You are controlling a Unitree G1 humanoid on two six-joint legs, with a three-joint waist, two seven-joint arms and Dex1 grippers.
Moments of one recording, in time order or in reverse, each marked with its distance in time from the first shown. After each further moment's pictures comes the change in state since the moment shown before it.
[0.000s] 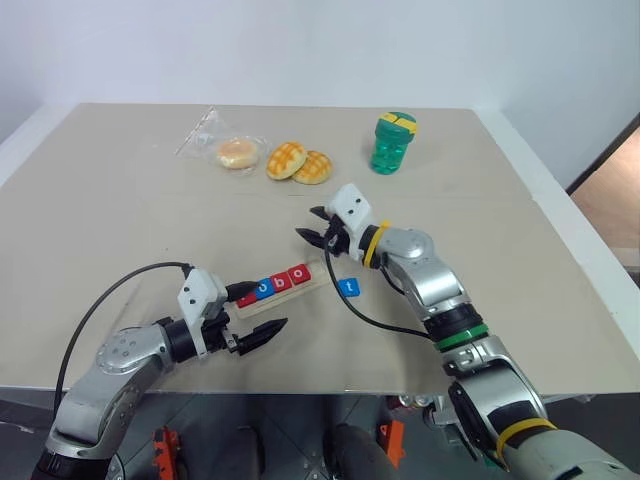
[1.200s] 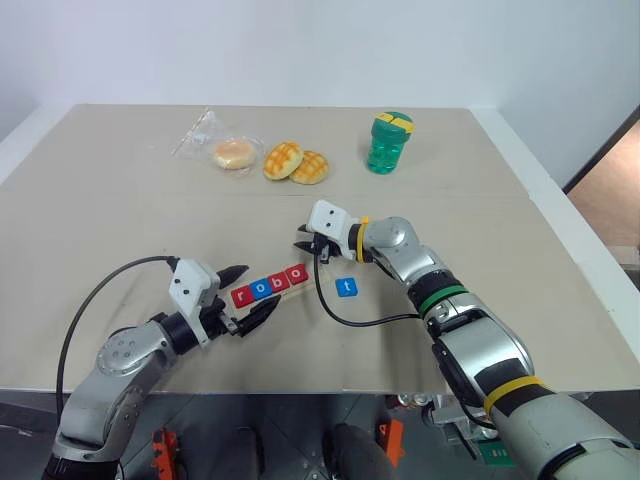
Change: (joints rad) left arm 0.002 -0.070 0.037 -0.023 0.020 -0.013 0.139; right arm -0.248 0.032 0.050 0.563 -0.205 -0.372 0.152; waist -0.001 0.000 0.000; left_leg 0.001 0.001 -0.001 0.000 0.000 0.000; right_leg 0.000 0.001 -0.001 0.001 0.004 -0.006
